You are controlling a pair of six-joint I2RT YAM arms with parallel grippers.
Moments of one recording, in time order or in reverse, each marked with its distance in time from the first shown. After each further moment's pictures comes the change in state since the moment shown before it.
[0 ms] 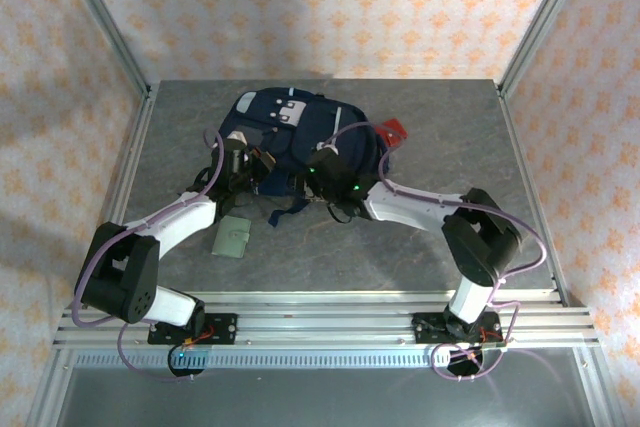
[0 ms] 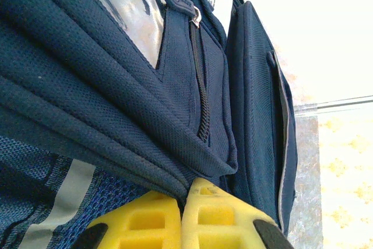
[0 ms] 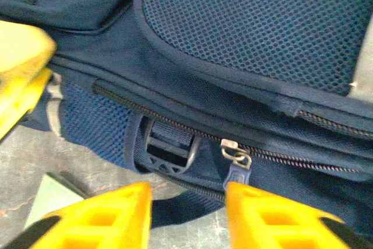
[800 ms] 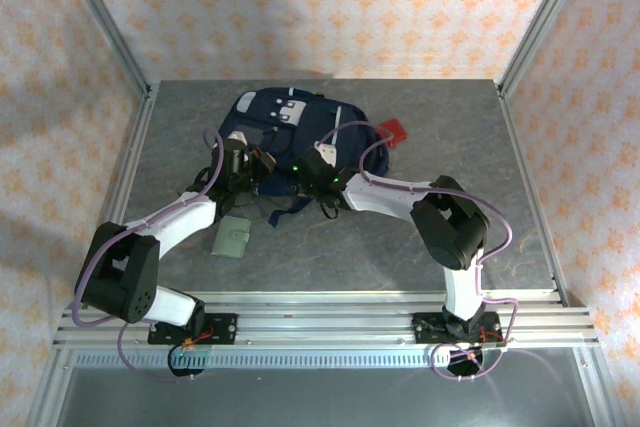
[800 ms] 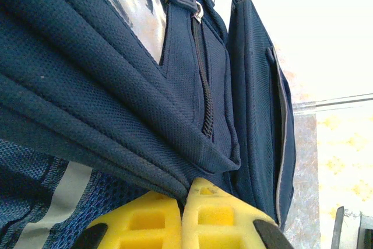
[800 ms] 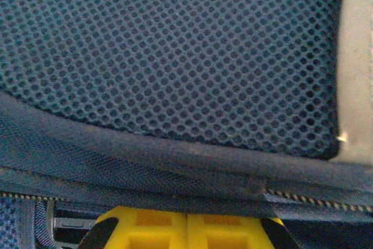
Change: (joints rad) left arm 0.000 0.000 0.000 0.000 0.015 -0.004; right arm 0.005 0.179 0.162 -0.139 0.184 0.099
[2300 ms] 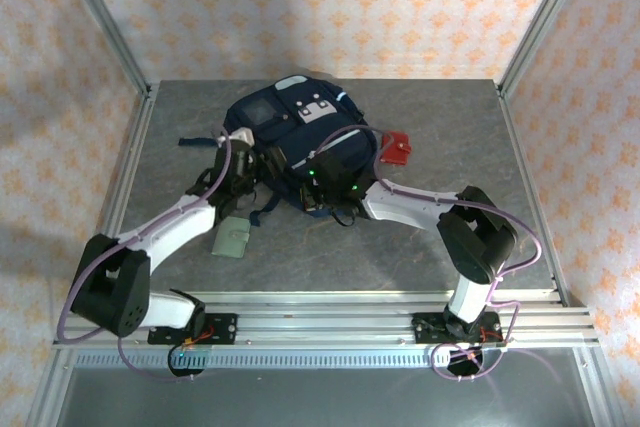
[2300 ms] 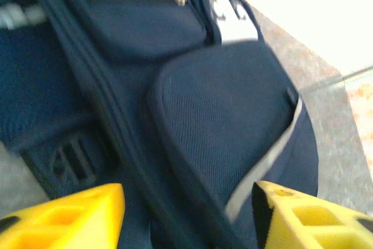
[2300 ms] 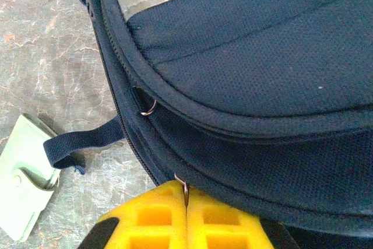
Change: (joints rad) left arm -0.084 -0.090 -0.026 -0.071 -0.111 0.207; right arm -0.008 -0.172 -0.169 0.073 -0.306 -0.249
